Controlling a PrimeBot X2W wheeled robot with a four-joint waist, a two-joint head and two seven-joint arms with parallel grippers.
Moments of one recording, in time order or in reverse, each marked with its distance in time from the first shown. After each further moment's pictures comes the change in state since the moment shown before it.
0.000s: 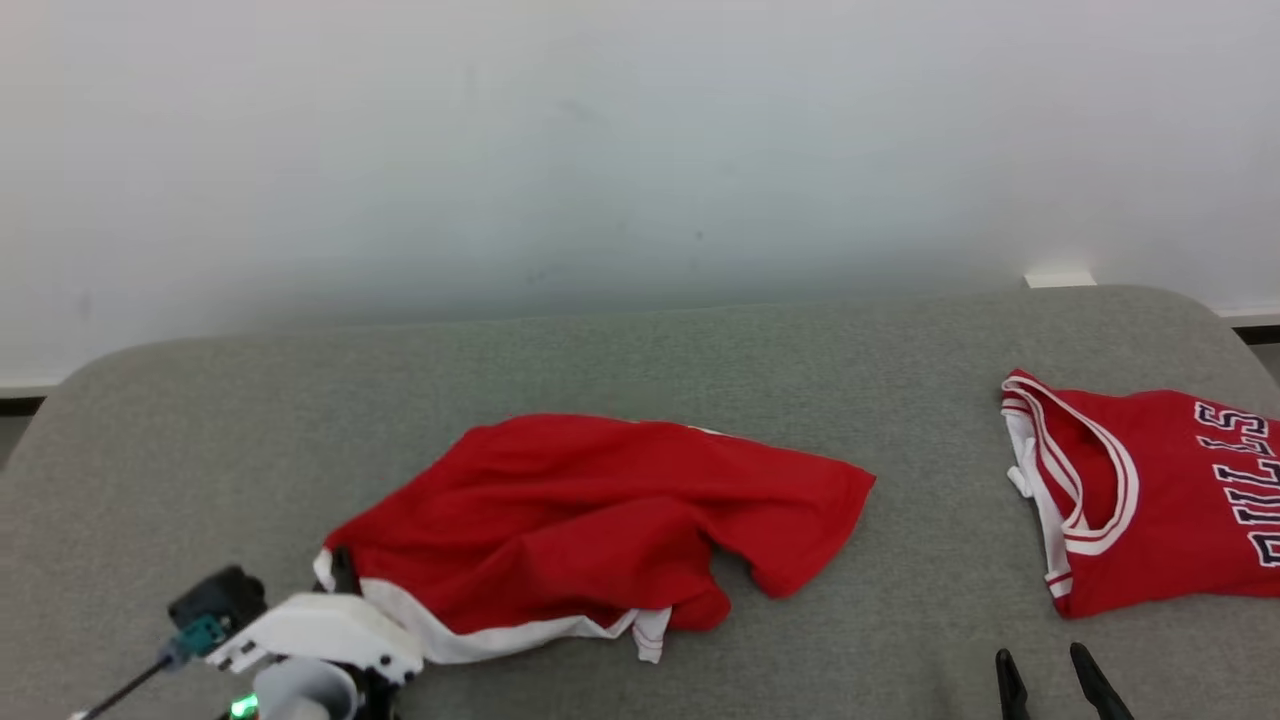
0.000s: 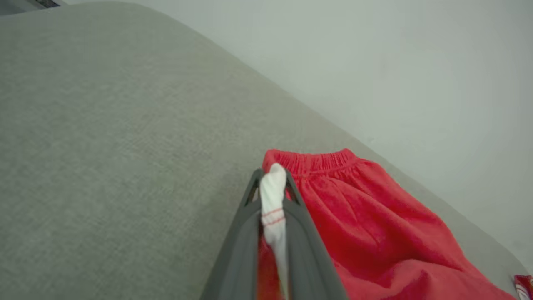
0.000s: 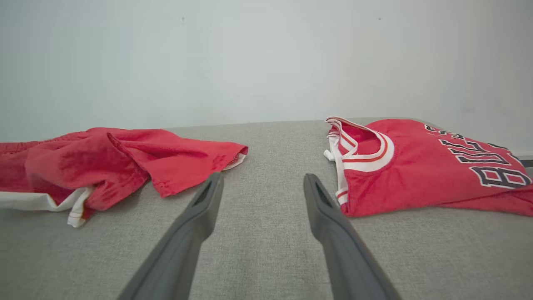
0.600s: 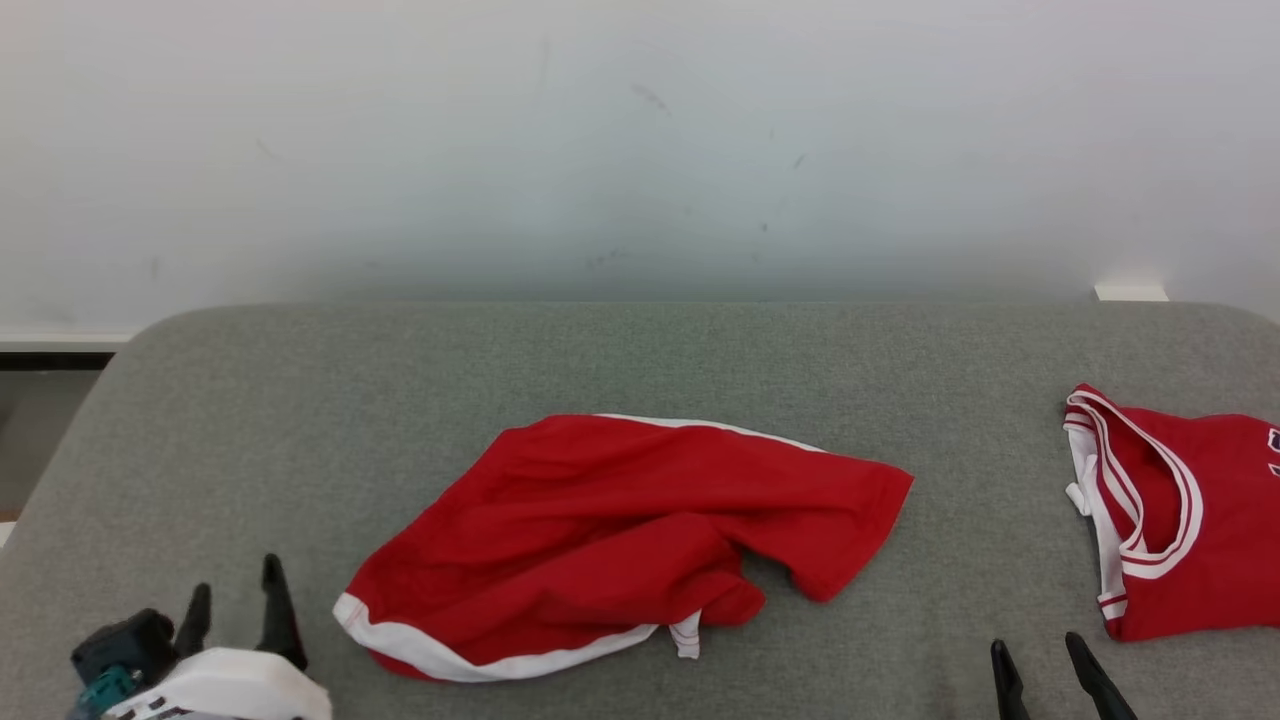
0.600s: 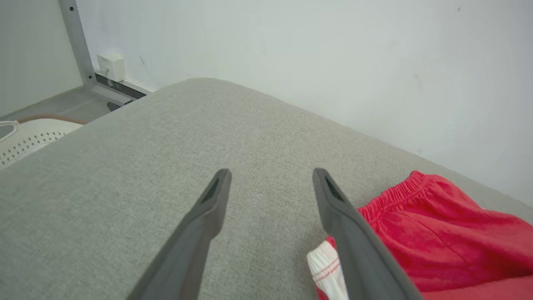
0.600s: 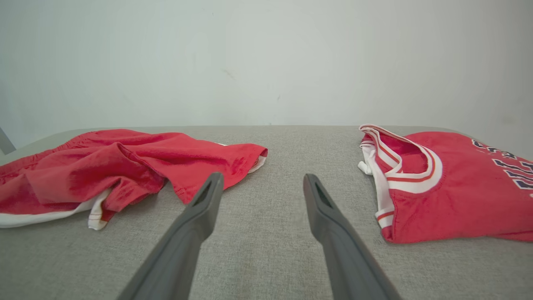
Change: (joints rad) left arm 0.152 0.032 0.212 -0.055 0.319 -0.138 -0.001; right arm -0.017 0.000 0.015 -0.001 -0.019 0.000 0.000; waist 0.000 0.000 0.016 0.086
